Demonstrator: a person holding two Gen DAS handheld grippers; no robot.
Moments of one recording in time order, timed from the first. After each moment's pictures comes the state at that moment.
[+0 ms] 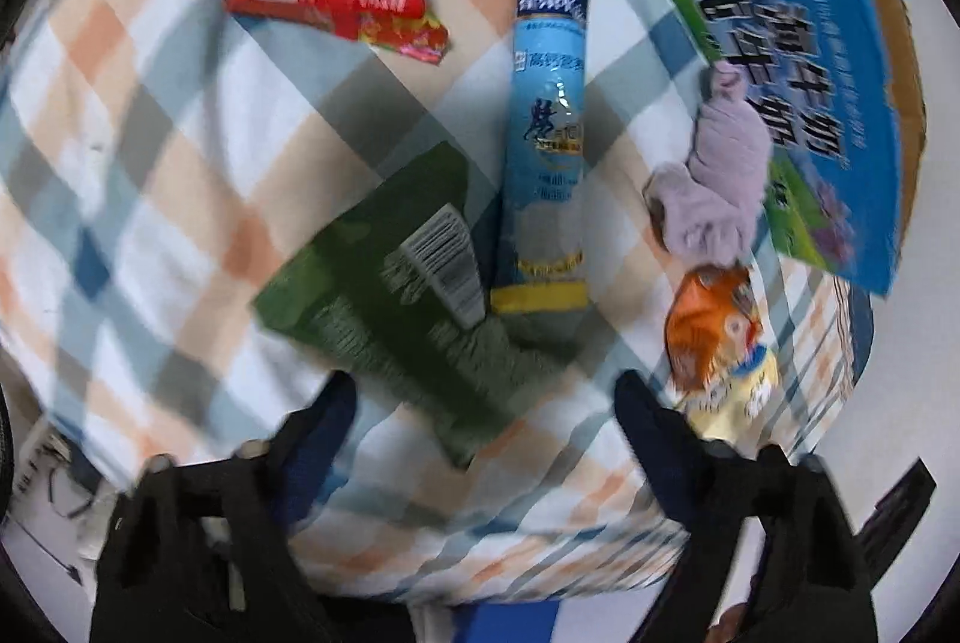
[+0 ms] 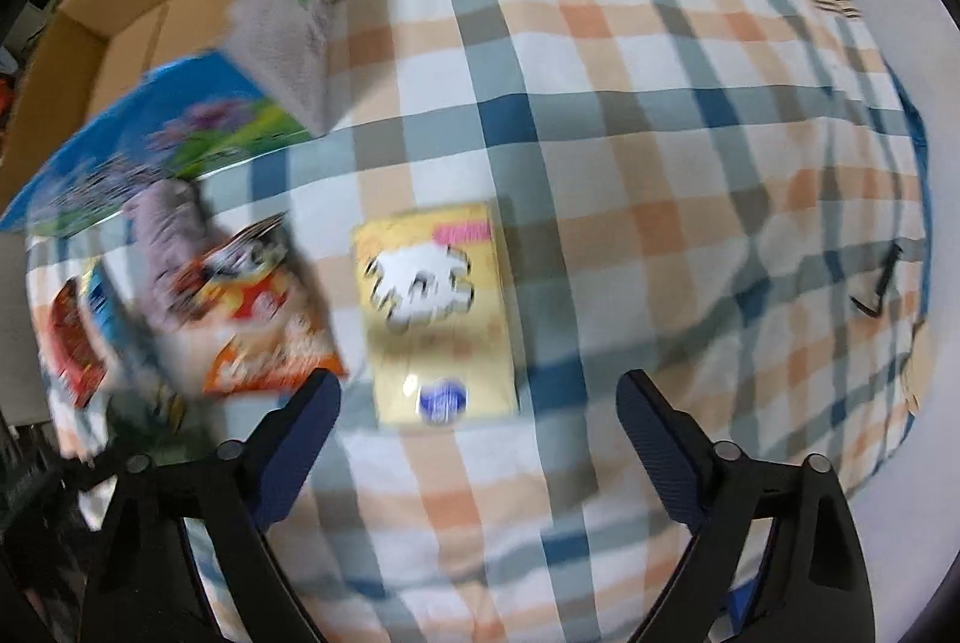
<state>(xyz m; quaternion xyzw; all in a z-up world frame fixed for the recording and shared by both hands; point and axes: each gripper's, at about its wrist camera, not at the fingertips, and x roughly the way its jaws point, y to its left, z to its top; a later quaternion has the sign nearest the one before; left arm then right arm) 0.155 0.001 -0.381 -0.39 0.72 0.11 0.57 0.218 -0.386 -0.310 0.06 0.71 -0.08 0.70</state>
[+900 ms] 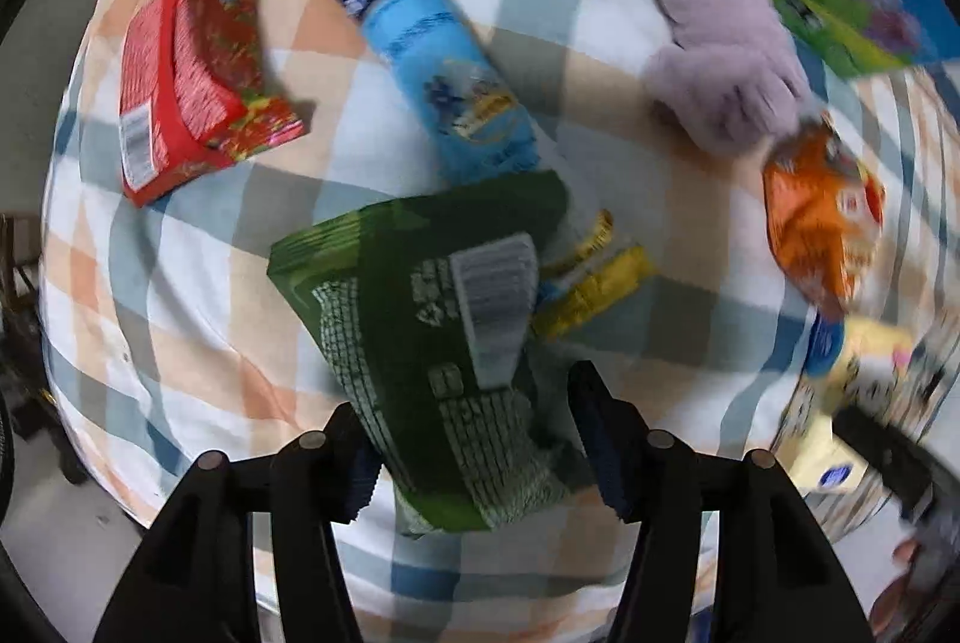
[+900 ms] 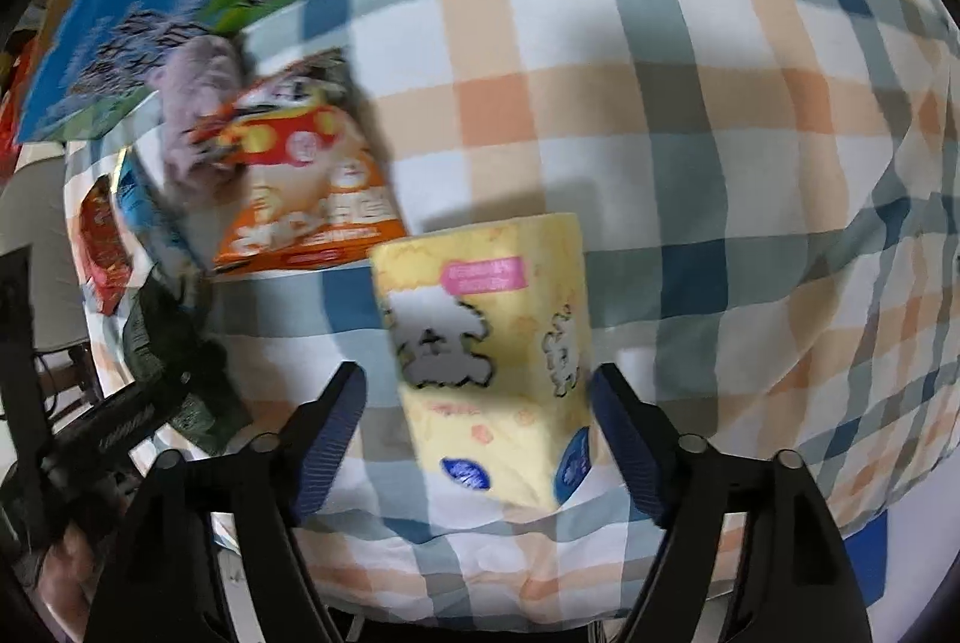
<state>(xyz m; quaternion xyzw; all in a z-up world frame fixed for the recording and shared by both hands) 0.177 -0.126 -0.396 -0.11 0.76 0.05 0.64 0.182 -0.366 -0.370 0.10 0.77 0.02 0.63</state>
